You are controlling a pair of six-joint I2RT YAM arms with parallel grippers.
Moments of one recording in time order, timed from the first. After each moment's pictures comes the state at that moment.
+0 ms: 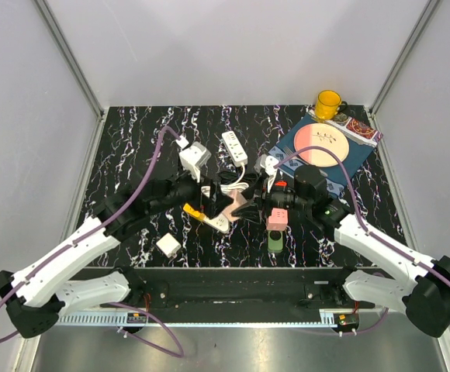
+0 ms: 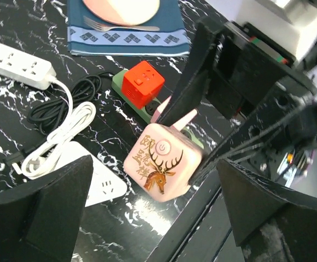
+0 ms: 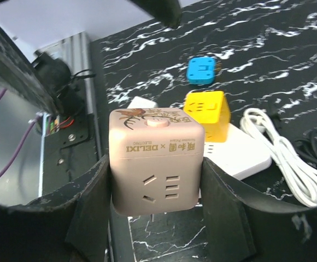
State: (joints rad) left arm -0.85 0.98 1.09 -0.44 0.09 -0.29; right arm 0.68 1.08 0.74 0.15 -0.62 0.10
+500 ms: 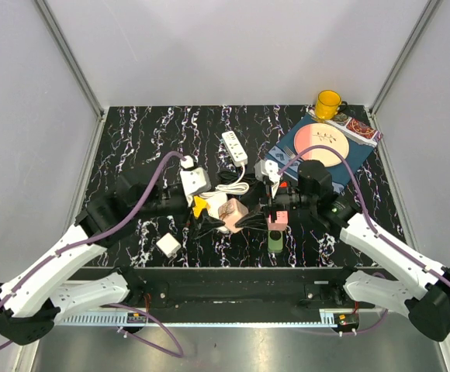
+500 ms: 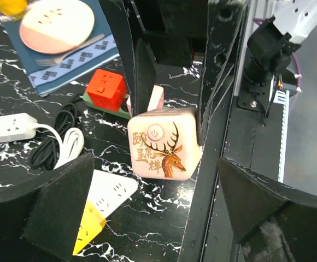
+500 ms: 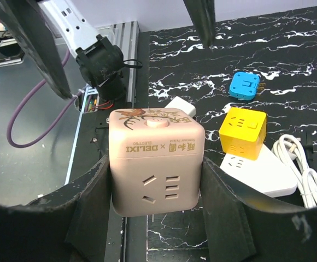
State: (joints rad) left arm -0.85 0.88 1.13 -0.56 0.42 0.15; right arm 0.69 1.05 0.83 0.00 -0.87 -0.03
